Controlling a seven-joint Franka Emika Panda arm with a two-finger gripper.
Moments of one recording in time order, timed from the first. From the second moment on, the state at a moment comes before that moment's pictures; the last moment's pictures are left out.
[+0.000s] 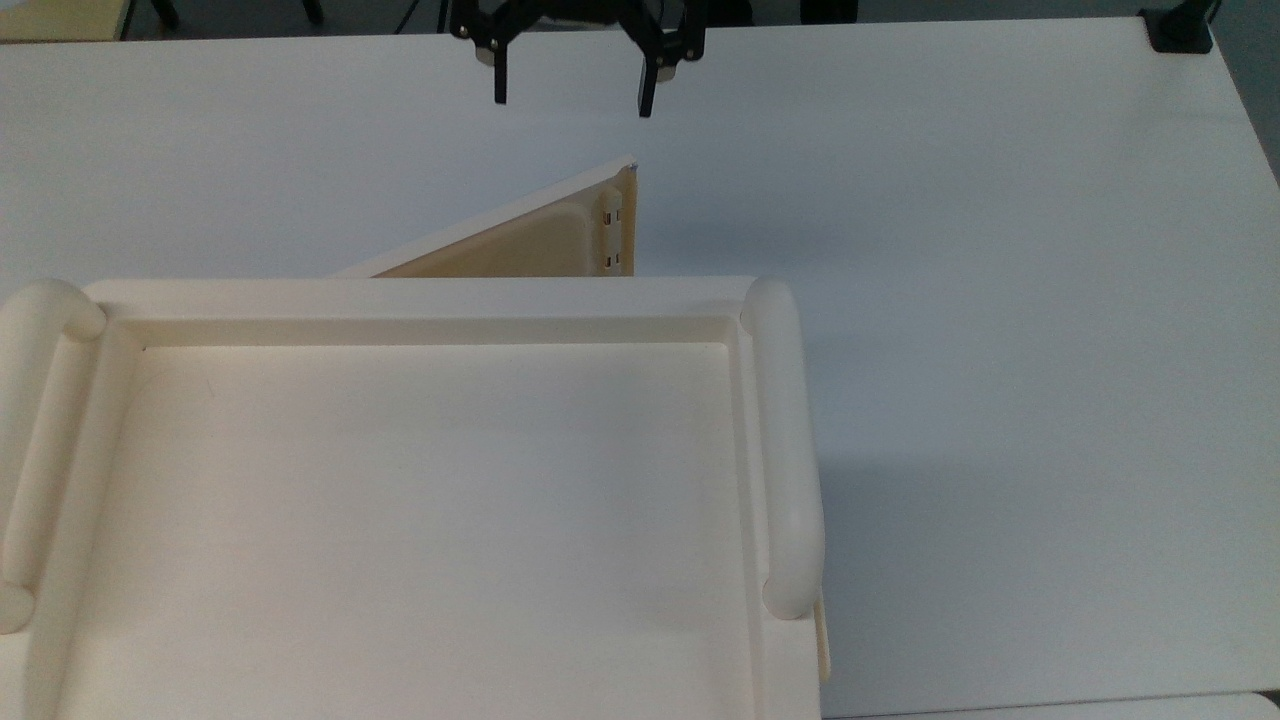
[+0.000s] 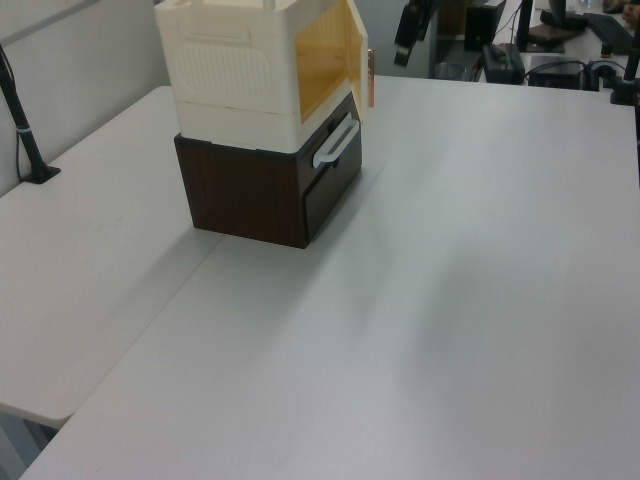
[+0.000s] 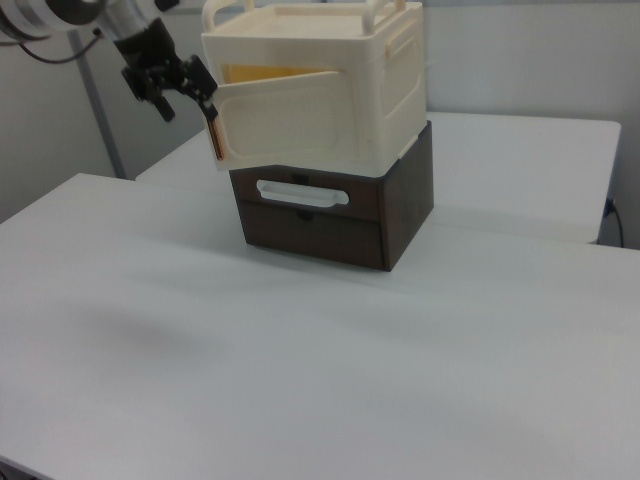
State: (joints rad) arm 0.16 0.14 0.01 -1.37 -0.16 1.79 0.14
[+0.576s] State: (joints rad) arm 0.17 0.18 0.01 -1.36 -0.12 2.16 0.13
